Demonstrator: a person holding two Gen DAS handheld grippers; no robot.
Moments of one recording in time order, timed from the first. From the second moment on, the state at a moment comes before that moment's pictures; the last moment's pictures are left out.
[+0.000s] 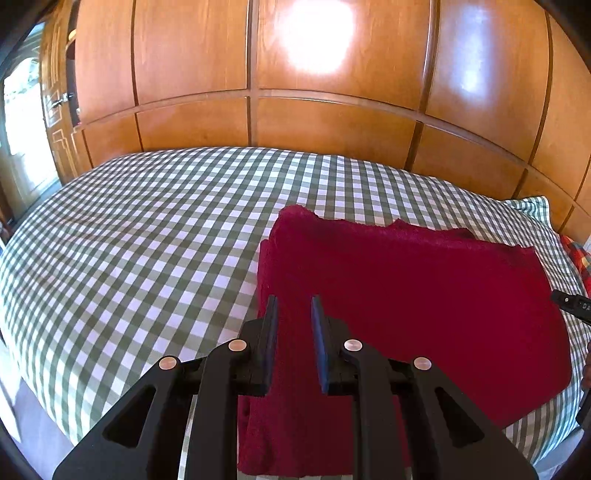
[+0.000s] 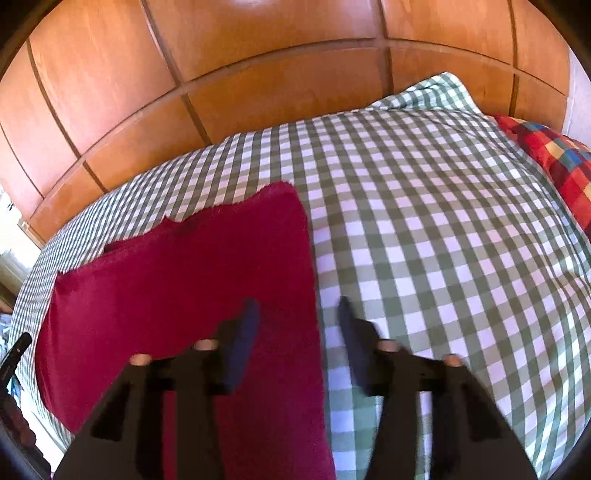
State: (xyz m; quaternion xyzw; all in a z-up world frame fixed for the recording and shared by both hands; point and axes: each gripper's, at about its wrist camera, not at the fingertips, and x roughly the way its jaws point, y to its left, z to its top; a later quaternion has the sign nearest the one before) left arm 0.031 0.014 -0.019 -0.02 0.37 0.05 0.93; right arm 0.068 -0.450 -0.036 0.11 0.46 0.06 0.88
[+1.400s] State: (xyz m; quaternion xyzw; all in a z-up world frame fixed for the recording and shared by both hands) left arm 0.031 0.035 -0.026 -0.06 0.39 0.07 0.92; right arm 0.072 -0.450 -0.018 0.10 0.43 0.08 0.89
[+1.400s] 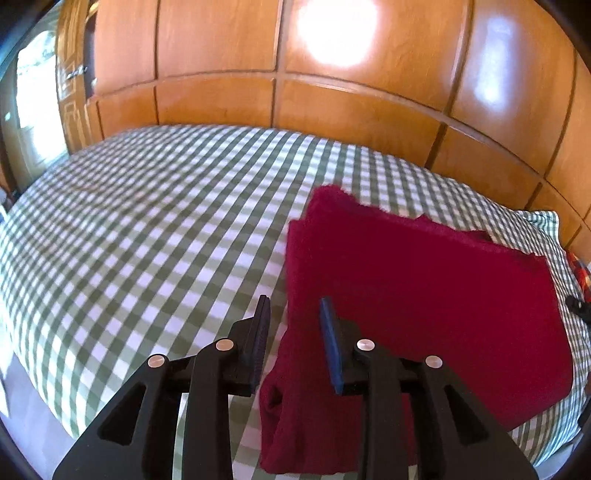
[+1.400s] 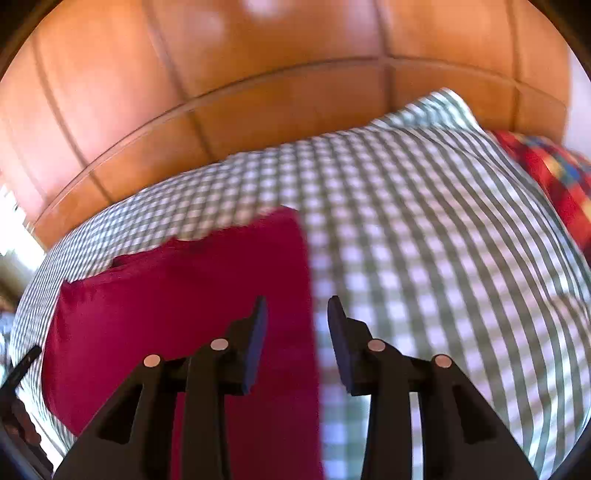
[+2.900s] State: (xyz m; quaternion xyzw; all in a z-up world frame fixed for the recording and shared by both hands) left arm 0.032 -0.040 -0.037 -0.04 0.41 -0.10 0.91; right arm 0.053 -0.469 -0.079 0.25 0.53 0.25 0.77
